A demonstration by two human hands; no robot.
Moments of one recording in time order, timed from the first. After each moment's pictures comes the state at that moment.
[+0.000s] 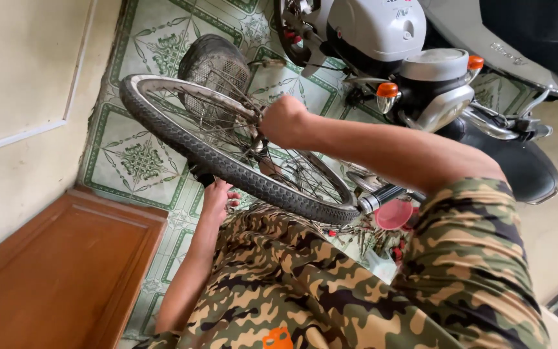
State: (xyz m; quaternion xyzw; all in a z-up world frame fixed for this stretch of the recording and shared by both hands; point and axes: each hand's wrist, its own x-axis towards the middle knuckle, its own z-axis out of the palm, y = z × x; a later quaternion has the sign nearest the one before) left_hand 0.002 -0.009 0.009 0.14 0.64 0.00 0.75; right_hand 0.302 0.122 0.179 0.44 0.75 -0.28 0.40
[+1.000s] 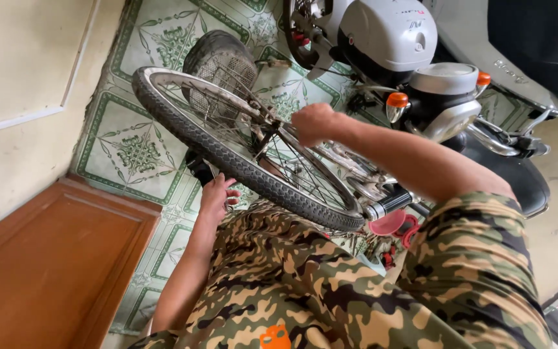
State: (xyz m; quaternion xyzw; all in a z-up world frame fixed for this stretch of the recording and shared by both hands) left_hand -0.001 -0.006 0.005 0.09 0.63 0.02 0.77; right_hand 0.354 0.095 0.126 0.45 0.66 -0.40 0.45
